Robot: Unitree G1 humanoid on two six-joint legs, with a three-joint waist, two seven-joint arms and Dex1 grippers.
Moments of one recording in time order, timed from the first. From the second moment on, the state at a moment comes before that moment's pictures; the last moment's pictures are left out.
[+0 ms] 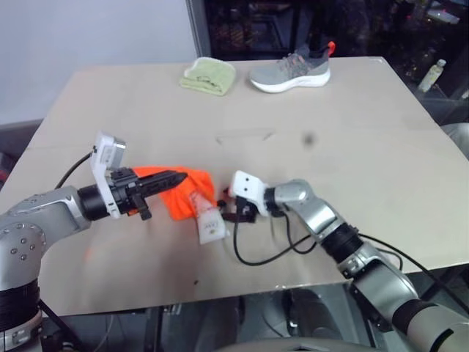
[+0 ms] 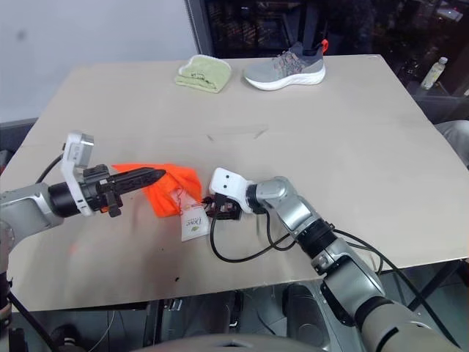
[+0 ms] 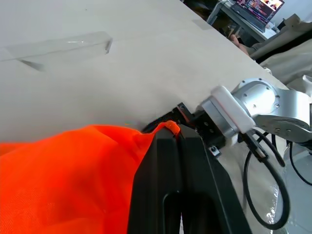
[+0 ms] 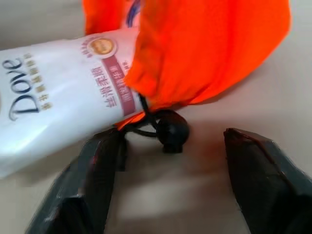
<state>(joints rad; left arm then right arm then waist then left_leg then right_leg) -0.17 0.90 0.46 -0.33 -1.05 1.04 -0.76 -0.70 -0.08 0.51 0.39 -0.02 0.21 0.87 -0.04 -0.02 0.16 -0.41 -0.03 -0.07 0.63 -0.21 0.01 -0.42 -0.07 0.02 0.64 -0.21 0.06</state>
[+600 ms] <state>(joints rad) -0.18 0.87 0.46 -0.35 -1.10 1.04 -0.72 -0.66 -0.30 0.35 0.07 0.07 0.37 0.94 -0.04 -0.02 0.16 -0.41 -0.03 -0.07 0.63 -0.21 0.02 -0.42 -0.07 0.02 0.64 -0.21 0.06</state>
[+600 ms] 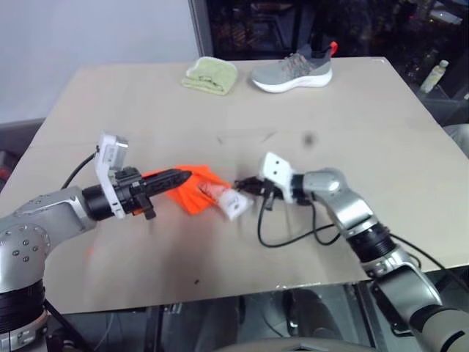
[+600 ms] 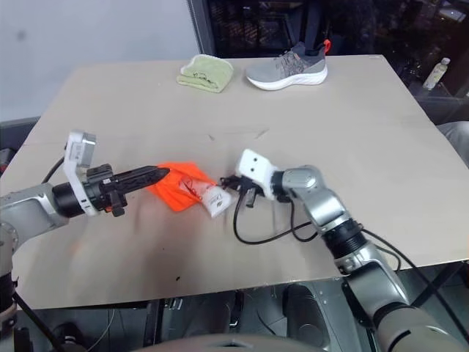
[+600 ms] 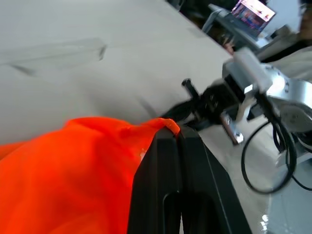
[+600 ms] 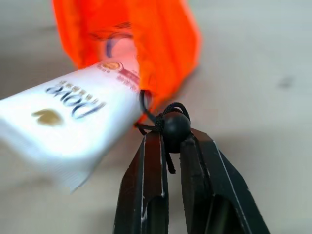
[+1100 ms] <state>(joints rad) -0.18 0.87 0.32 -0.49 -1.09 0.99 -0.78 -0.84 -0.39 0.33 0.06 0.03 0.45 0.87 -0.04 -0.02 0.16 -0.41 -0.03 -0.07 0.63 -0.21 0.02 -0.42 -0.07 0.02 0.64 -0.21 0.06</state>
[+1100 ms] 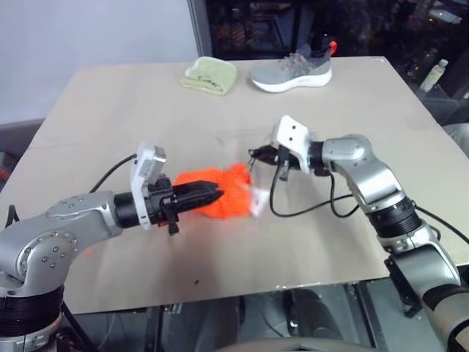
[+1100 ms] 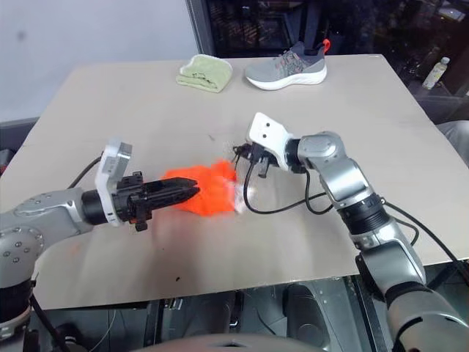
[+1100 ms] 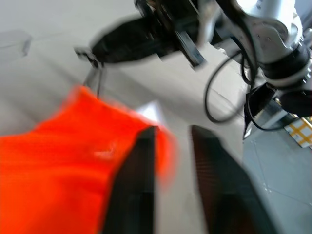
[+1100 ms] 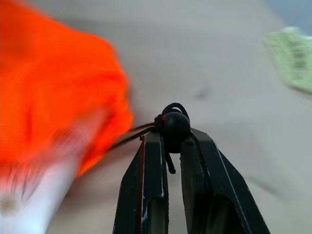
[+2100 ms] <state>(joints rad) -0.61 0.40 -0.12 0.01 -0.45 0.55 -0.70 -0.84 -0.45 0.32 -0.12 -0.06 0.50 0.81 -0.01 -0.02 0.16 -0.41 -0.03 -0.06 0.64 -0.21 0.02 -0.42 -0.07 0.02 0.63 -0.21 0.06</state>
